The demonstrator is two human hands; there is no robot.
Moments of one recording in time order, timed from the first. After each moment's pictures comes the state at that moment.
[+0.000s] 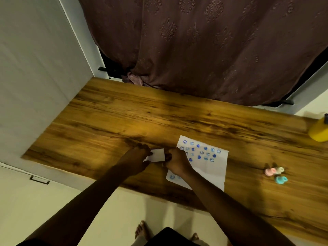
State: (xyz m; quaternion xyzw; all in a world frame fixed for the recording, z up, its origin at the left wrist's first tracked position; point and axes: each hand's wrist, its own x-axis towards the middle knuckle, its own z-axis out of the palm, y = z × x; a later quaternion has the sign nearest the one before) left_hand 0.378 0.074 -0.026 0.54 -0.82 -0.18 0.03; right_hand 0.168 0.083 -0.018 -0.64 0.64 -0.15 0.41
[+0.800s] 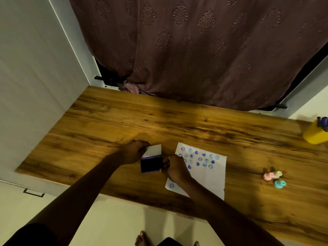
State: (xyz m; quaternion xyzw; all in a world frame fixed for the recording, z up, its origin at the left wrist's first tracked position) left_hand 0.384 0.013 0.003 0.54 -0.79 -0.30 0.07; right_hand 0.173 0.078 -0.013 -0.61 0.67 -0.13 0.40
